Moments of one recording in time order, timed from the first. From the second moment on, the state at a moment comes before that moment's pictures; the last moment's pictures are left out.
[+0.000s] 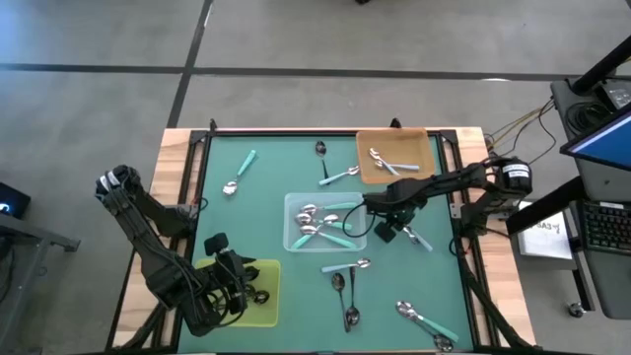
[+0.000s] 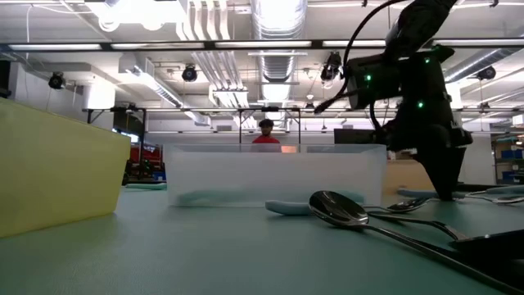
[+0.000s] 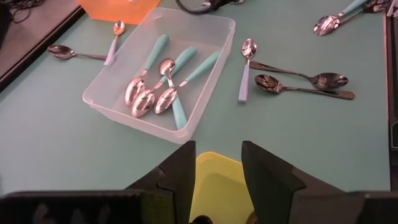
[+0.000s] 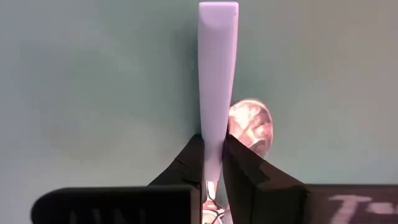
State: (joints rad) left arm -0.91 1.49 1.29 -1.11 -0.85 -1.16; right arm -0.09 1.60 0.85 -0.90 -0.07 0.72
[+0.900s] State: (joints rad) left arm -0.91 1.49 1.29 -1.11 -0.85 -1.16; right arm -0.20 1.14 0.85 -0.72 0.81 0.71
